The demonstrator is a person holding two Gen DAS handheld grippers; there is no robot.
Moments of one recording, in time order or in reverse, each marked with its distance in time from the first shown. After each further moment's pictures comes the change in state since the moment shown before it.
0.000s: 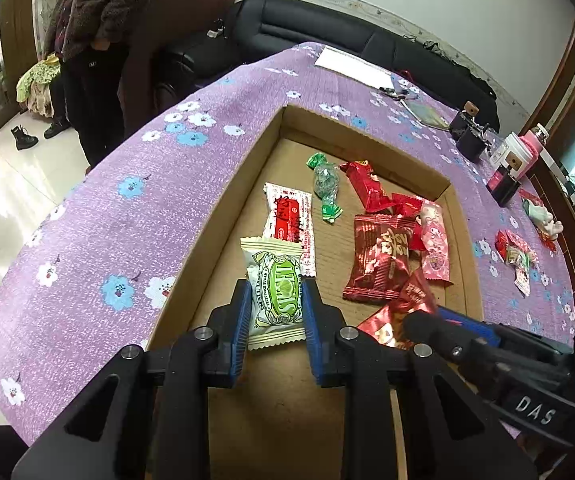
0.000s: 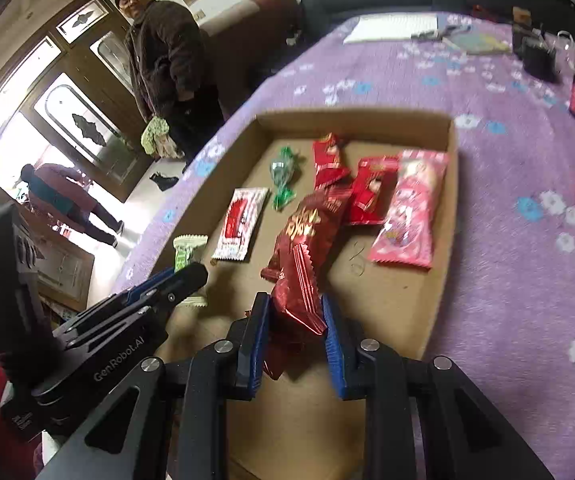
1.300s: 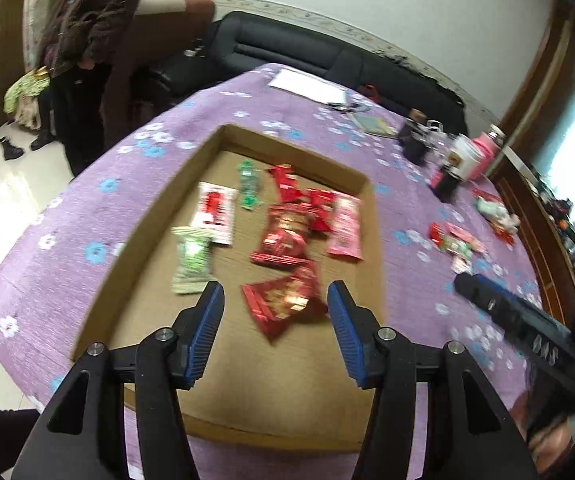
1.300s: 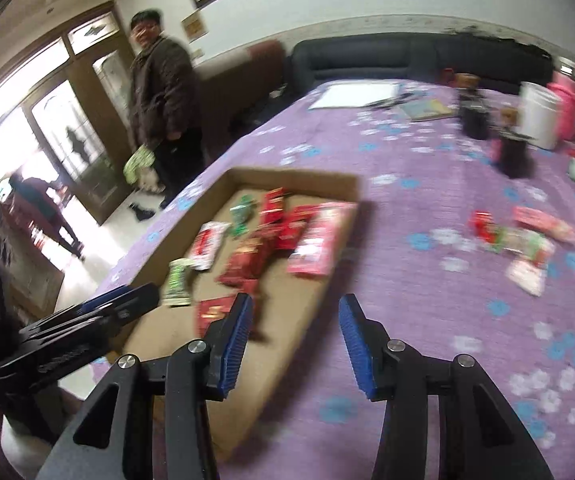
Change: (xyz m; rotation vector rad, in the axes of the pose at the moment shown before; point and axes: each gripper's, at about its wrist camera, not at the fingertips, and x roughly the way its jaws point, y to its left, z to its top) left arm -0.067 -0.053 -0.029 0.028 -0.067 -0.093; right arm -0.115 -0.054 -0.033 -0.043 -0.244 -0.152
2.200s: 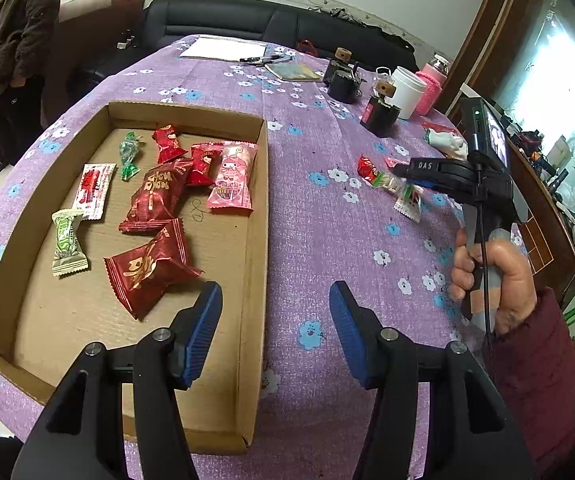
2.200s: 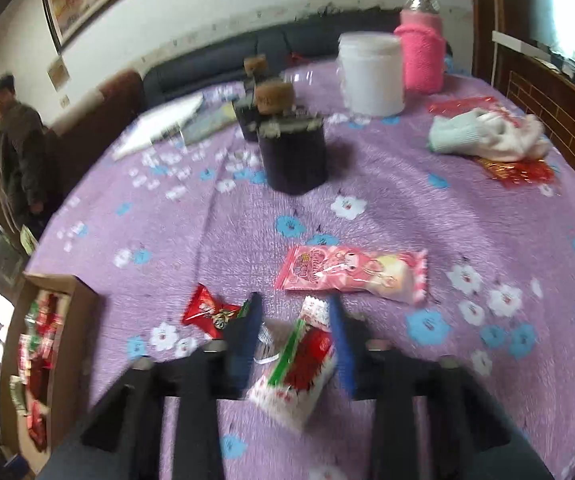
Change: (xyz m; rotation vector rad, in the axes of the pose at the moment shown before) left arm 0.028 -0.083 -0.025 0.163 0.114 -0.087; right arm 0.068 -0.188 0.061 0.224 0.047 -0.297
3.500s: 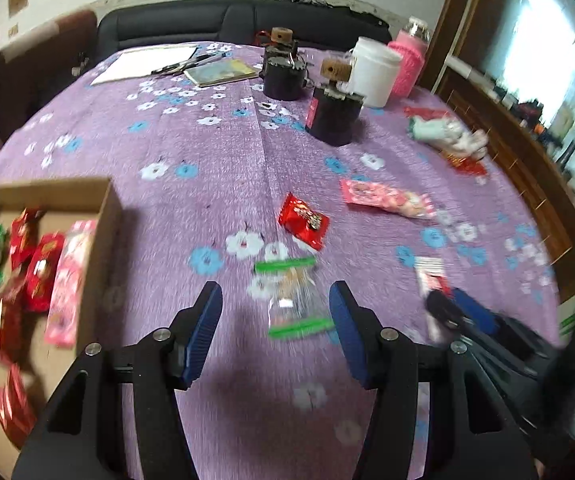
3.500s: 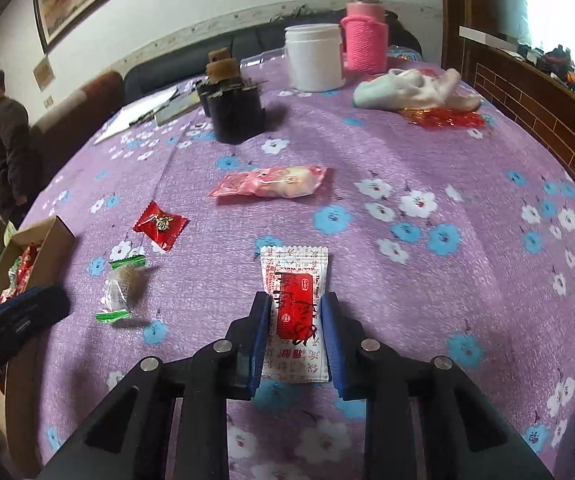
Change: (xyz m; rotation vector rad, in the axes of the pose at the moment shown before) left arm 0.118 -0.107 0.072 0.152 0.013 0.032; right arm -0.047 -0.045 -0.081 0.063 -0.071 -0.063
